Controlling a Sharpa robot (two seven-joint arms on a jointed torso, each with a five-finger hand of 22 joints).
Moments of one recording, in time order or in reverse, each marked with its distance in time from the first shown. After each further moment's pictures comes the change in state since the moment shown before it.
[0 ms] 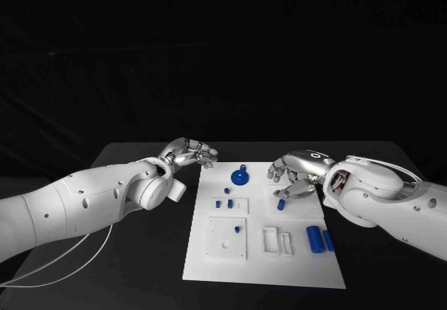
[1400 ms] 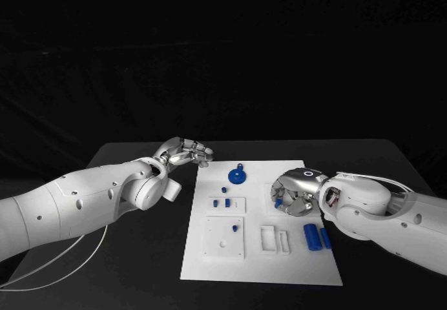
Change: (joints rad) left arm 0.000 -0.004 0.000 -0.006 0.000 0.000 0.000; left_hand 0.000 0.000 -0.003 0.003 0.000 -0.002 -0.002 0.000 0.000 -0.004 0.004 0.000 -0.002 0.000 0.000 -0.011 0.007 0.000 -0.004 0.004 -0.004 0.003; right arm -0.041 -0.001 -0.045 -0.006 -0.108 0.060 -0.035; right_hand 0.099 0.004 0.240 0.112 -0.343 0.105 -0.049 0.061 -0.001 0.108 -0.043 0.065 0.022 -0.018 -0.026 0.023 -0.024 -0.002 0.006 0.004 -0.015 0.012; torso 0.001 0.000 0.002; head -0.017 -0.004
